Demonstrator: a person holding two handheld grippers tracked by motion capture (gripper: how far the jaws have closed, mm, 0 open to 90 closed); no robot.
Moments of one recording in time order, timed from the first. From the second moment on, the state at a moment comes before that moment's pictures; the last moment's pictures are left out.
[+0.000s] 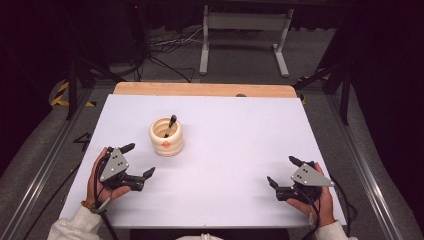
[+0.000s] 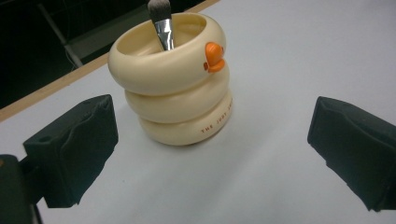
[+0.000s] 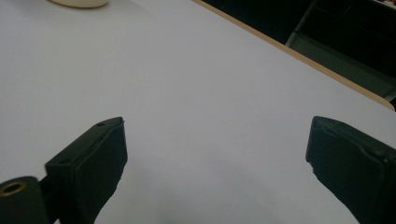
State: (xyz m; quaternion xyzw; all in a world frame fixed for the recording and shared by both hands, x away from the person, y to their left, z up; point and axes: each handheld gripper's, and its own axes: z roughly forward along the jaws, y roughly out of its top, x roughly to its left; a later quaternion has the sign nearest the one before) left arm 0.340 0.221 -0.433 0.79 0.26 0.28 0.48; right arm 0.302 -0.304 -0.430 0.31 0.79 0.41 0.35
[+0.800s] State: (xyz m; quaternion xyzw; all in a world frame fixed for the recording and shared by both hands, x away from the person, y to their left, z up) left arm 0.326 0.242 -0.452 0.79 0.30 0.24 0.48; right arm 0.301 -0.303 -0.432 0.31 0.79 0.41 0.35
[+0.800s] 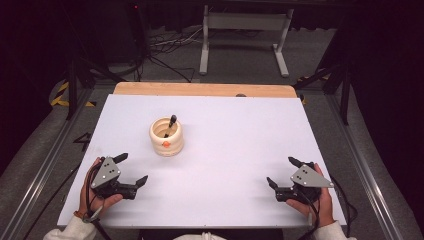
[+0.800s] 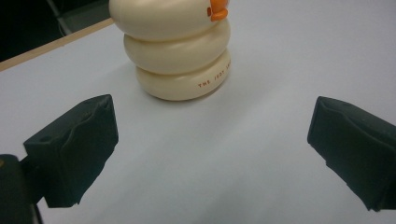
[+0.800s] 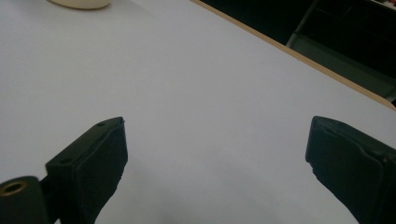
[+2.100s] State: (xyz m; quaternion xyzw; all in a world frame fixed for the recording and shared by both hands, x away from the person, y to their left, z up) left arm 0.316 0.241 -0.441 0.77 0.29 0.26 0.51; right arm 0.297 -0.307 -0.430 0.32 0.77 0.41 0.36
